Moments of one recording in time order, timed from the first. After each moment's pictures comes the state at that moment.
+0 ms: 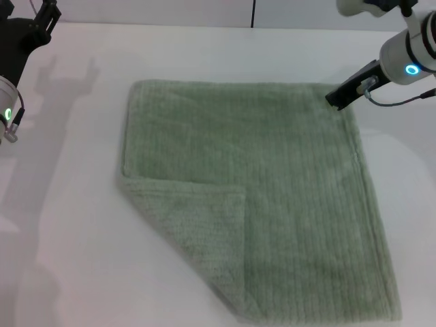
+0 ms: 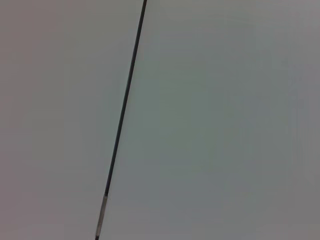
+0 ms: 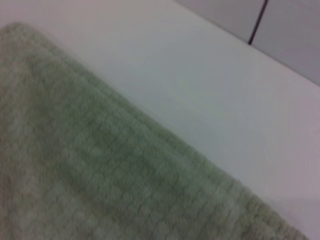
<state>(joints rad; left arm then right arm) -0.65 -2.07 0.01 0.01 1.28 1.10 -0.41 0.93 2.01 -1.30 -0.67 -2.56 -1.00 2.43</state>
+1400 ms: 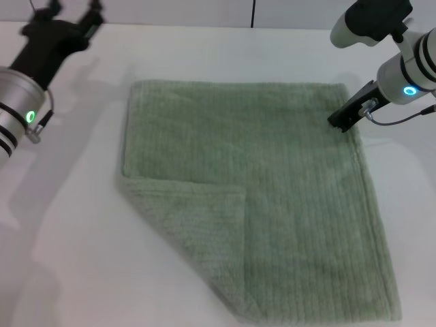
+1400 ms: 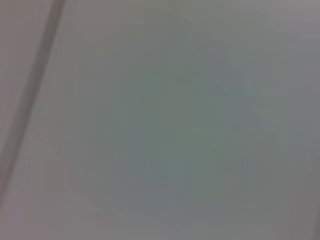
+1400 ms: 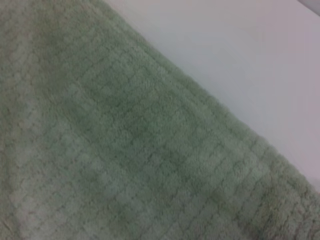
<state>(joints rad) -0.66 -2.06 0.07 0.04 1.47 1.14 -0.58 1.00 2.00 -1.28 -0.45 -2.55 -0.92 2.28</state>
